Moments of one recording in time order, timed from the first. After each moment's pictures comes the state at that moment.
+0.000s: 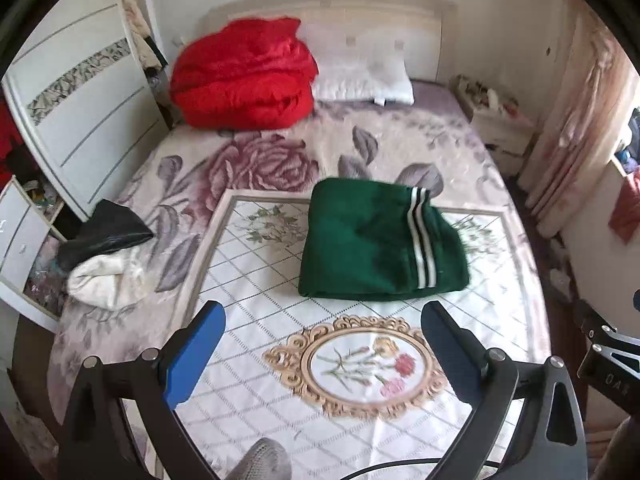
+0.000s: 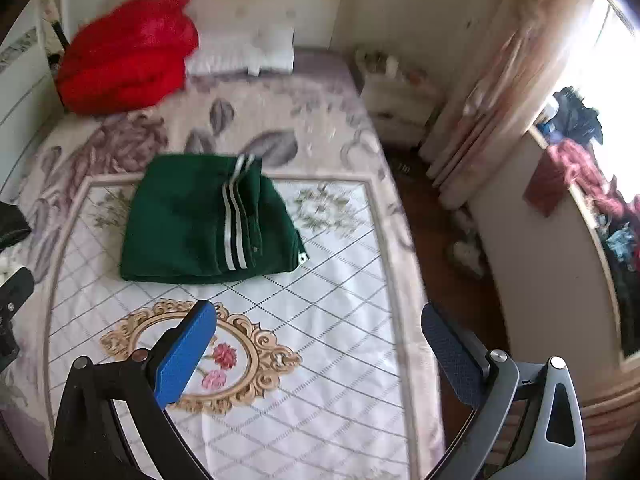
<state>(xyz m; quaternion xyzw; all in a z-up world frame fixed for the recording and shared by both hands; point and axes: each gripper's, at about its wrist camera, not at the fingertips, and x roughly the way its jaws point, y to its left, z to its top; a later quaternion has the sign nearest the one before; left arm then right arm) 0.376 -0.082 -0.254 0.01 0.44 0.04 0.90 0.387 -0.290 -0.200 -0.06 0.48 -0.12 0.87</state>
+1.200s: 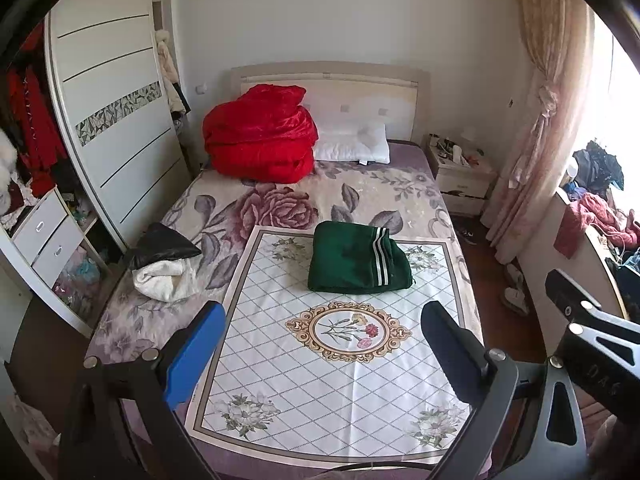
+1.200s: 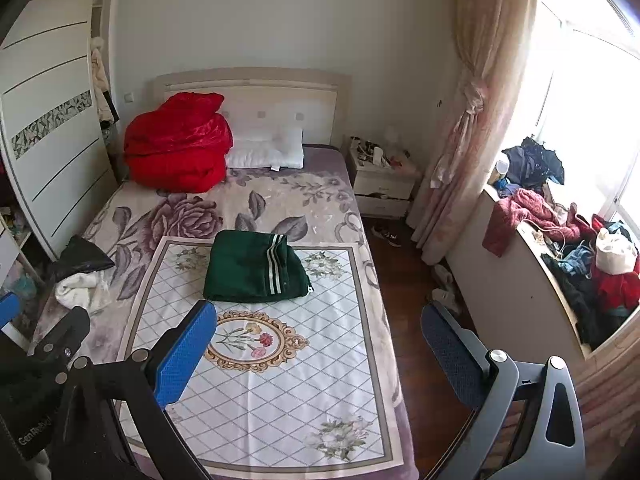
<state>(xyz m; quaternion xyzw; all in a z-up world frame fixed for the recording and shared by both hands) 0.136 -0.078 -0.051 0.00 0.37 0.03 0.93 0.099 -0.243 0.101 -0.05 0.37 -0.09 0.92</state>
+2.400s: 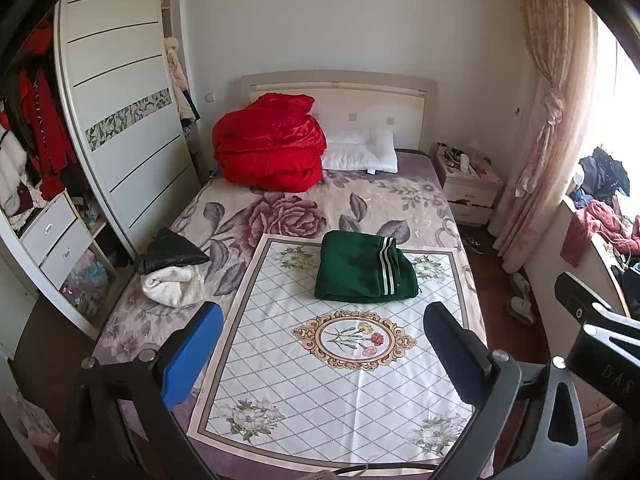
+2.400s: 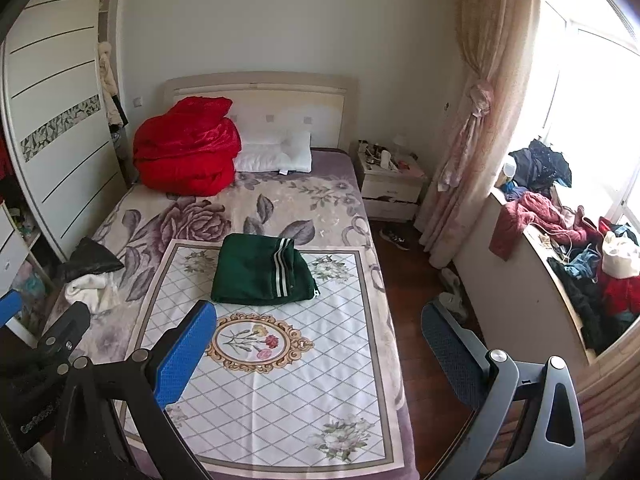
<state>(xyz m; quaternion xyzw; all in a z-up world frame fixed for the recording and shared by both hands) 0.135 -0.081 -0.034 0.00 0.36 0.05 0.93 0.105 -0.256 0.118 -0.04 0.37 -0.07 0.93</state>
